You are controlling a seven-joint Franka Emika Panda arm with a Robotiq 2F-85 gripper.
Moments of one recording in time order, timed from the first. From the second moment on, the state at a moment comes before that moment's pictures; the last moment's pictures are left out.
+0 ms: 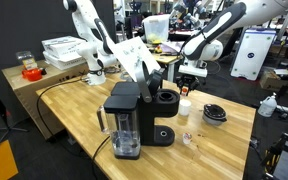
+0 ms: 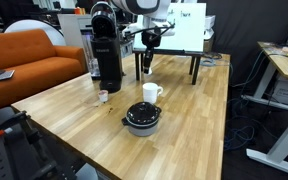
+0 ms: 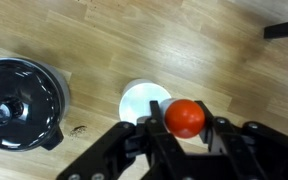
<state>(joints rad) 0.02 0.64 -0.08 -1.80 0.33 2.41 0.69</state>
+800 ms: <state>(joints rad) 0.02 0.71 -0.09 -1.75 0.33 2.41 0.69</state>
